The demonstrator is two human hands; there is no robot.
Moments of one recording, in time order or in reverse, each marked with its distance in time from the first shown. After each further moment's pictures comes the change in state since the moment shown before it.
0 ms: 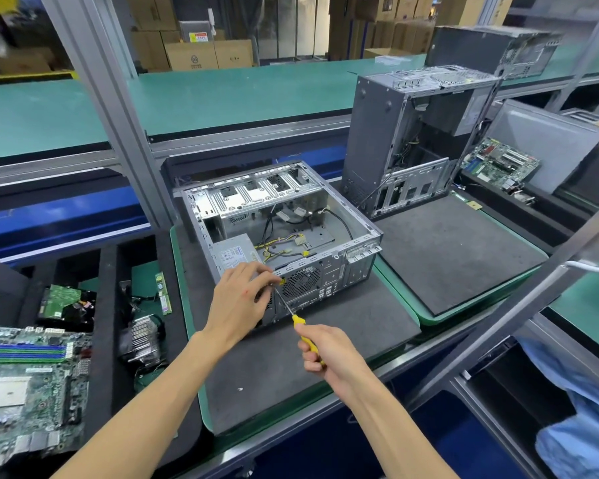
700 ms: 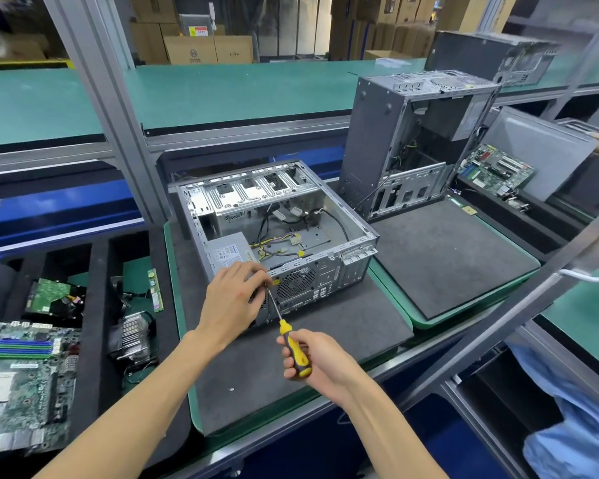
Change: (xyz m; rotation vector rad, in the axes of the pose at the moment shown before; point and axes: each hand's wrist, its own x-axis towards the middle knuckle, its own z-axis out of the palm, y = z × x) left_hand -0.002 -0.009 0.010 0.045 0.023 0.053; right_hand -0.002 0.000 -0.001 0.072 -0.127 0.140
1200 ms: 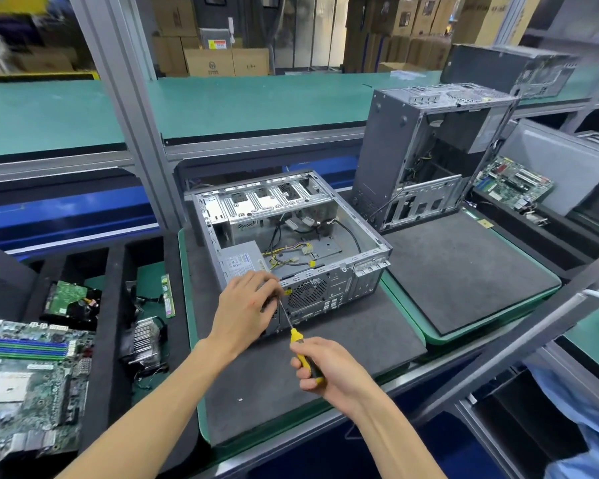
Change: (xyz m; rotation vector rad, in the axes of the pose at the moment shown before) left_hand 0.001 0.001 0.000 -0.004 0.007 -0.017; right_hand 0.002 -0.005 0.000 -0.074 -0.055 -0.044
